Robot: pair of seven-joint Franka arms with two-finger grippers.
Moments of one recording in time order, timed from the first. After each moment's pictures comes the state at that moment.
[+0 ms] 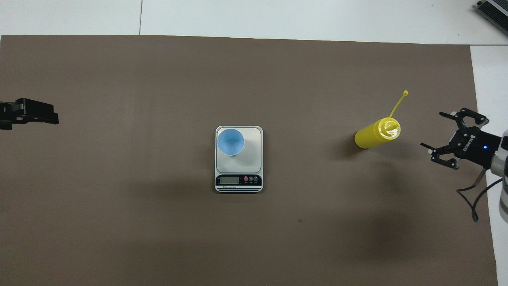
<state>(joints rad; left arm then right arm) -0.05 -0.04 0.01 -1.63 -0.03 1.67 -0.10 -0.39 -0.02 0.09 -2.24 0.95 2.43 -2.19</state>
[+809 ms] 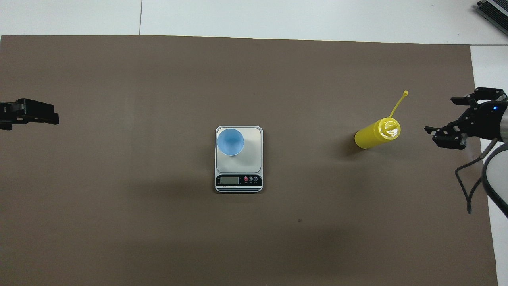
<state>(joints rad) -0.05 -0.04 0.01 -1.63 -0.03 1.67 -0.10 -0.23 -0.08 0.11 -1.97 0.23 2.16 -1.03</state>
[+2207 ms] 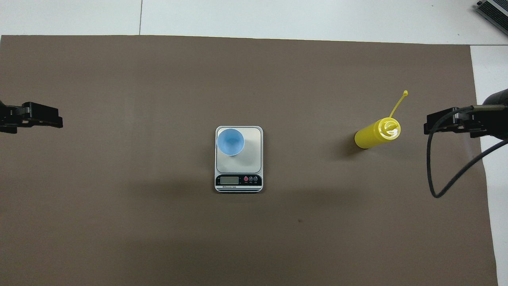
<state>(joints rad) -0.05 -0.04 0.00 -1.66 -0.03 1.68 -0.10 -0.09 -0.01 0.10 -1.55 0.03 1.55 0.10</state>
